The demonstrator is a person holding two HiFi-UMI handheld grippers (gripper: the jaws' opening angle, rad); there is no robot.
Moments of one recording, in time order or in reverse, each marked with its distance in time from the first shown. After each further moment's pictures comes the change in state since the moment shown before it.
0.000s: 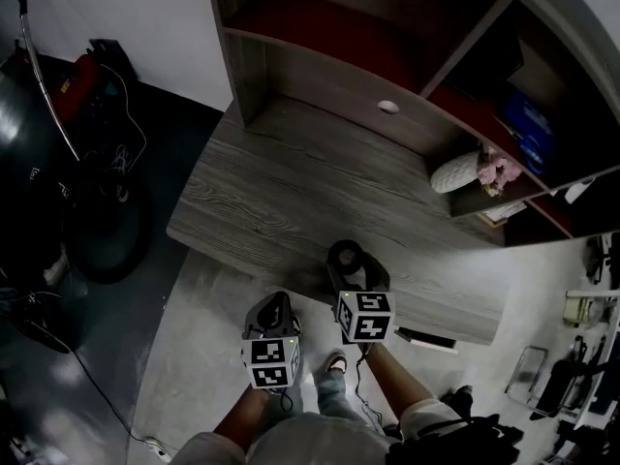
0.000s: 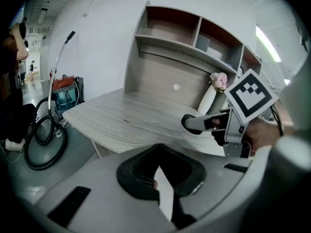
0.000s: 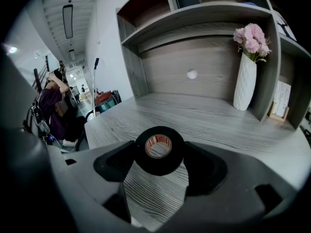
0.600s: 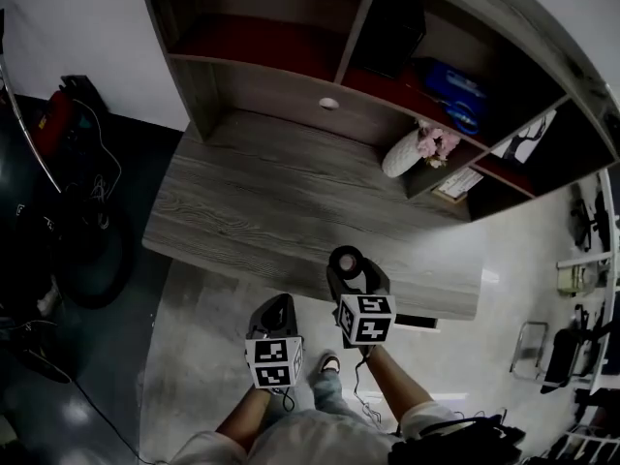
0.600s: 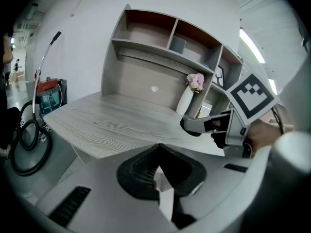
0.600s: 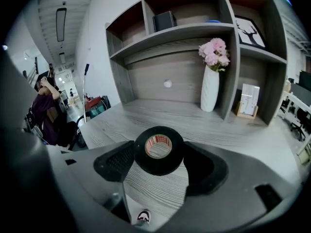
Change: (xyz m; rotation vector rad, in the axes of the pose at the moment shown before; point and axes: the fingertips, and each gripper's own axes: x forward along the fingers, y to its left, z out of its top) left arm -0.014 -0.090 -0.001 0.066 -0.015 -0.142; right arm -0.084 -0.062 -0.013 0.068 -0.045 -0.118
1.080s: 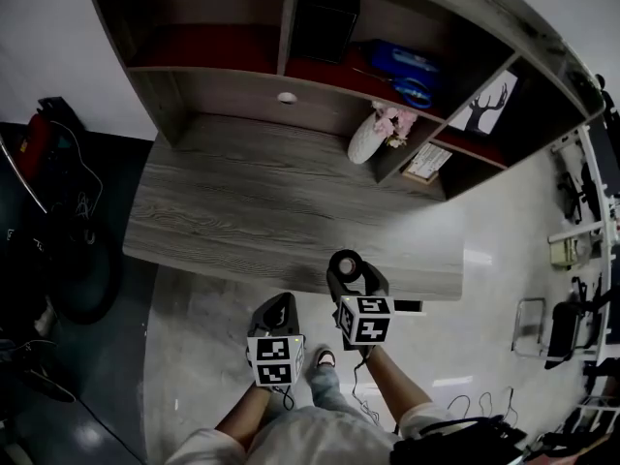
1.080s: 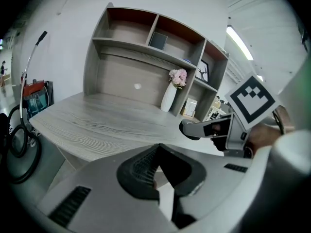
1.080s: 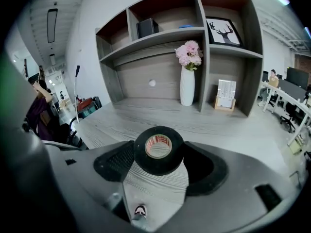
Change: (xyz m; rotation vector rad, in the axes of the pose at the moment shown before) left arm 0.005 -0.065 -0.010 0.071 0.020 -0.105; right arm -0.047 -0.054 -0.030 0.063 0.013 -0.087
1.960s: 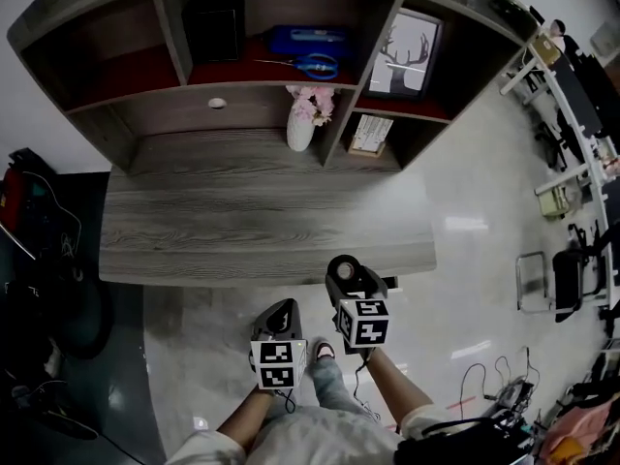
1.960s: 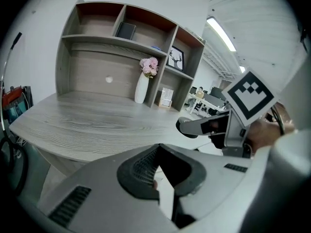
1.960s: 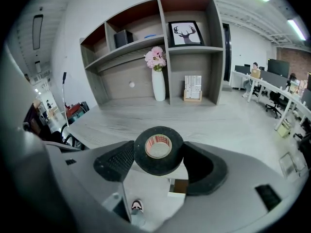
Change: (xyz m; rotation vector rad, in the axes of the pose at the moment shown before) left arm 0.012 -0.102 -0.034 0.135 0.086 -0.144; right arm -0.064 -0.087 -0.050 0.123 -0.003 -0.107
